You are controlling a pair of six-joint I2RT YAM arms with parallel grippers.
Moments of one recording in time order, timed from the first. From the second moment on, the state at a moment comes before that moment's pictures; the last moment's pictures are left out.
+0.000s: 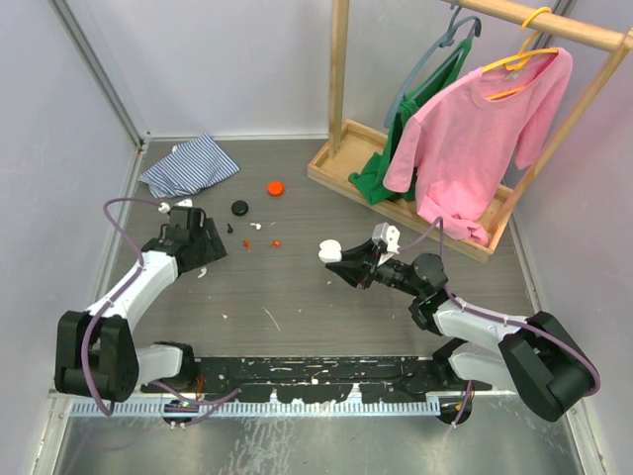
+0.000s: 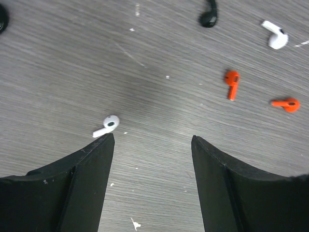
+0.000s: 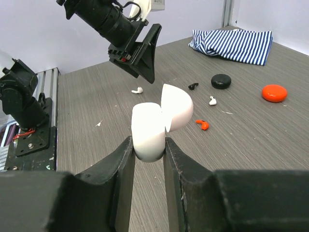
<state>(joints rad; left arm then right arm) -0.16 1.22 0.73 -0.43 -0.13 -0.51 0.58 1.12 0.24 1.07 -0.61 0.21</state>
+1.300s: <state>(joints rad) -0.05 1.45 0.69 -0.30 0.15 -0.64 0.58 1.12 0.24 1.06 -0.59 0.21</state>
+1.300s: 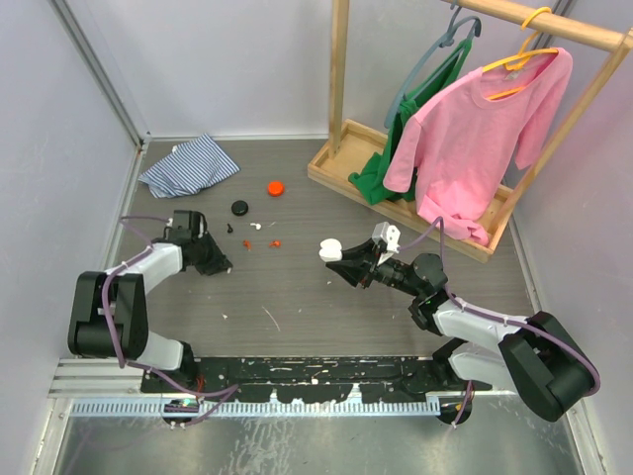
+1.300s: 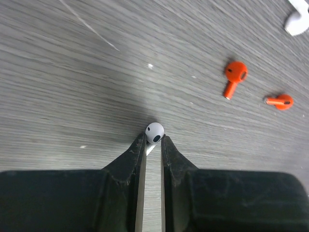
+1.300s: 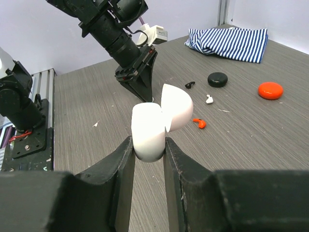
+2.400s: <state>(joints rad) -0.23 1.43 0.68 -0.33 0.15 -0.69 0.58 1.12 0.24 1.02 -0.59 0.21</state>
